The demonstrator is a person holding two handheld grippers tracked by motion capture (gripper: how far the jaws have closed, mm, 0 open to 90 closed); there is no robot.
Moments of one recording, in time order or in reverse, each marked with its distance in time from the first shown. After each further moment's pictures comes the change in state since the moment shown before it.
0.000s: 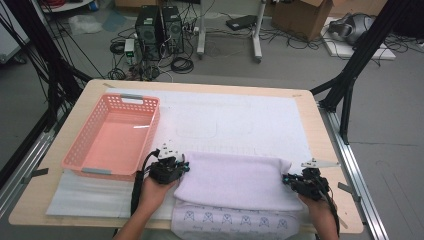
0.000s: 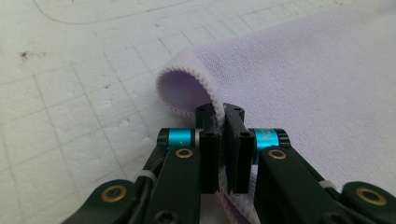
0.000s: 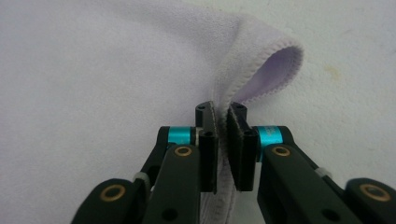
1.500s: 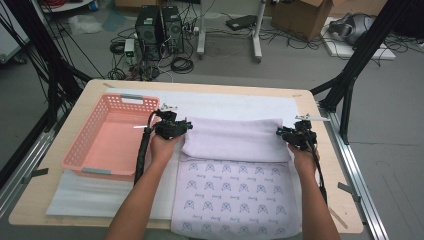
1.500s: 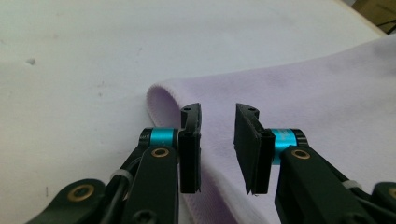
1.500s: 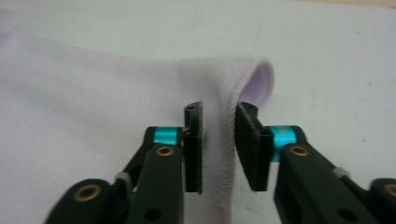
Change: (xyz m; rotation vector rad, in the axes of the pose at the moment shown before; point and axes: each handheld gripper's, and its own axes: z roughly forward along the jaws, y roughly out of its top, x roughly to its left) left arm 0.058 0.091 0.046 -0.145 0.084 -0.100; right arm -0.052 0.110 0.060 -0.180 -0.105 0.057
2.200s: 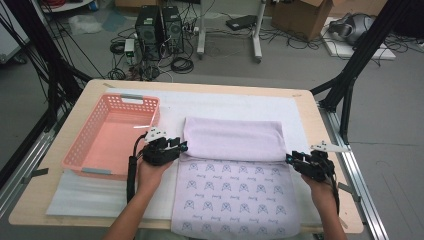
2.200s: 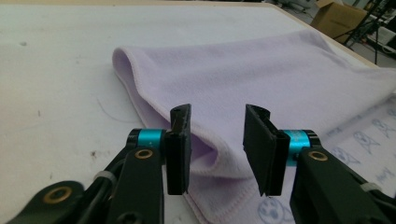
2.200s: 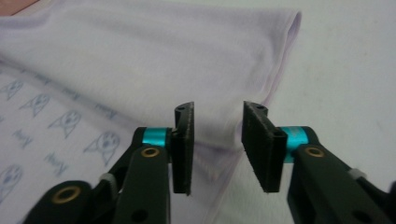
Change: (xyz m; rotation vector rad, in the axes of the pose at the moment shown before) left arm -0.021 -0.054 -0.066 -0.067 -0.090 0.077; right arm 0.015 -0.067 -0.078 -0.007 0.085 -0.062
